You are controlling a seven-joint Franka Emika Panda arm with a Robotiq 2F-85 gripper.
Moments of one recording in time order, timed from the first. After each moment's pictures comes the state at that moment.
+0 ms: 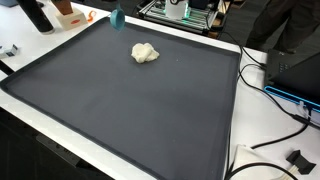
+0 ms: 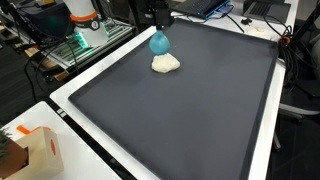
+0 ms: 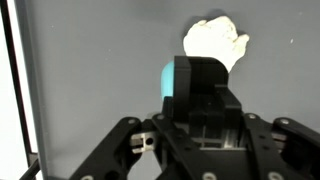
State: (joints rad) arm -0.05 -0.12 -0.03 -2.24 -0.04 2.16 -0.20
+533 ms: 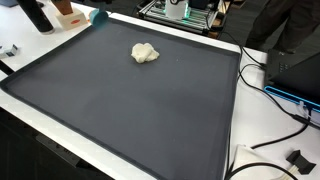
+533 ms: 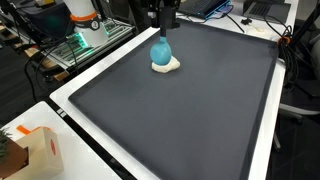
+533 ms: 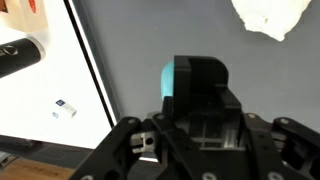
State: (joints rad) arm -0.05 -0.09 0.04 -2.24 -0.45 2.26 0.40
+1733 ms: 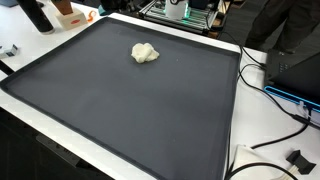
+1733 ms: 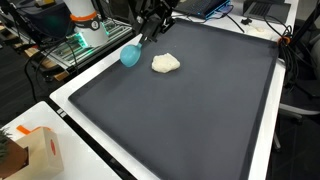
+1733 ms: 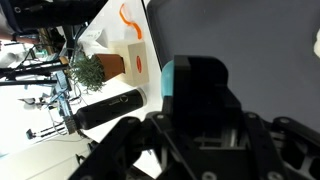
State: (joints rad) arm 0.10 0.16 0.12 -2.11 -0.80 1.71 0.95
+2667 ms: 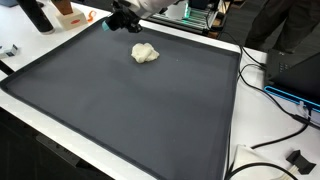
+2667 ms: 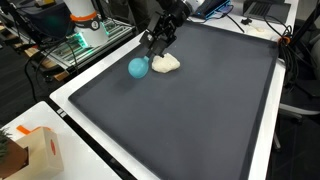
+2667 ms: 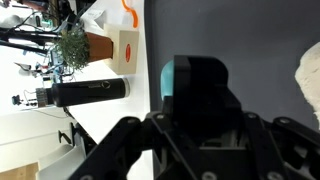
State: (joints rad) arm 0.14 0.34 0.12 -2.04 -0.86 1.71 0.85
